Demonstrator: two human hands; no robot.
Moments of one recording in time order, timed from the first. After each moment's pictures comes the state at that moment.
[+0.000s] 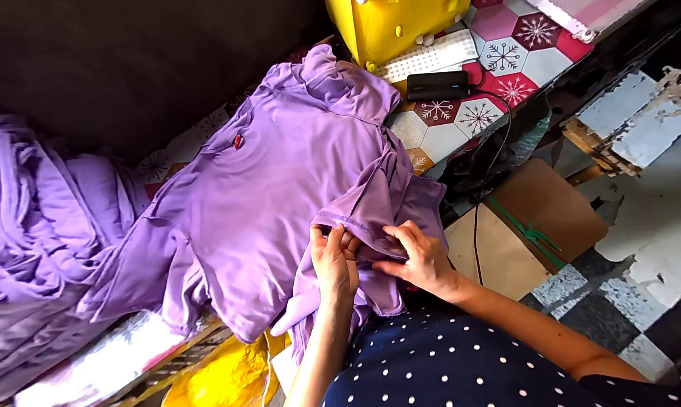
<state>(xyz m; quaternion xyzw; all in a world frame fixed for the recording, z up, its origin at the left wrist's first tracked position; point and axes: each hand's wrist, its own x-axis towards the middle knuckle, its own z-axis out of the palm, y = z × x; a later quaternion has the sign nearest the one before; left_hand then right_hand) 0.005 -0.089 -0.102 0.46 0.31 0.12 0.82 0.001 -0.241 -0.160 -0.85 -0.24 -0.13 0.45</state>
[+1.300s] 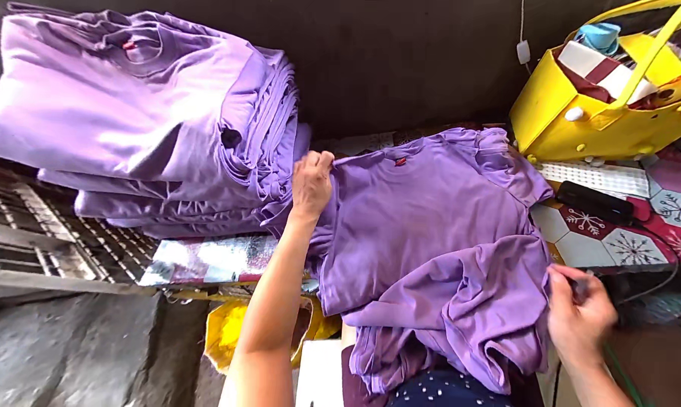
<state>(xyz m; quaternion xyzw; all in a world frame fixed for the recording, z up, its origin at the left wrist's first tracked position) 0.034 0.243 -0.059 0.95 0.13 0.28 0.08 0.054 -0.234 -0.121 -0.80 -0.16 -0.19 0.55</state>
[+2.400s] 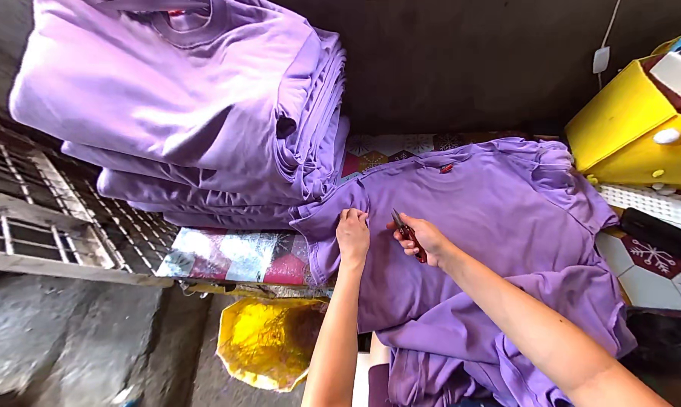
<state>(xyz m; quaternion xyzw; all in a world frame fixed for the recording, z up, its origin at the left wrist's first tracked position) -0.013 0.229 -0.156 0.86 0.38 0.21 0.27 0.087 0.086 -0.117 -0.55 -0.06 0.57 0.60</state>
